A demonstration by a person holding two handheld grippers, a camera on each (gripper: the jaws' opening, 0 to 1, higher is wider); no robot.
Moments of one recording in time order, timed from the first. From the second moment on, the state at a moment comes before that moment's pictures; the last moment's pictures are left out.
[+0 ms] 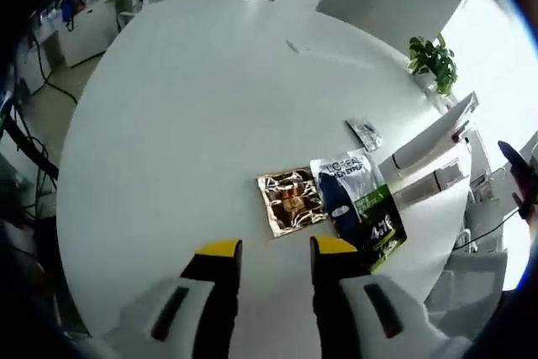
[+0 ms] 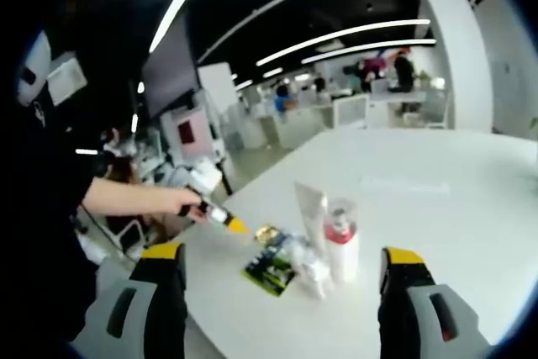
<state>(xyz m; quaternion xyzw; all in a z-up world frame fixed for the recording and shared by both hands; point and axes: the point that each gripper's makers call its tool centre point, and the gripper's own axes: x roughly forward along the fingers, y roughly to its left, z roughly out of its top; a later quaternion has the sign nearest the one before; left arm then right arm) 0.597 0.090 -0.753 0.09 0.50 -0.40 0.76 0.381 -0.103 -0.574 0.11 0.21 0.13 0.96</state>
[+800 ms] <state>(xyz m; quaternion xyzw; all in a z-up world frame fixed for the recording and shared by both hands) 0.554 0.068 -0.645 0.00 0.35 -0.51 0.79 0.372 -0.098 -0.568 0.10 0.21 0.13 0.96</state>
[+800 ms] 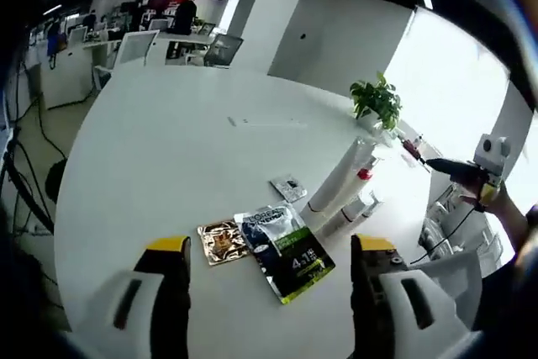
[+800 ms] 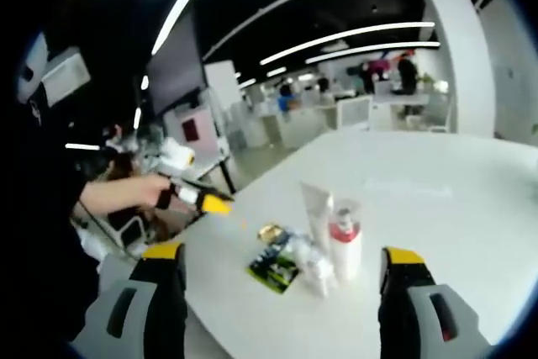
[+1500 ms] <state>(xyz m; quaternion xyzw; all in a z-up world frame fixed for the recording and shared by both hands) 0.520 0.100 -0.599 0.00 0.32 -0.49 0.81 0.350 -0.096 -0.558 0.09 0.20 0.13 0.97</state>
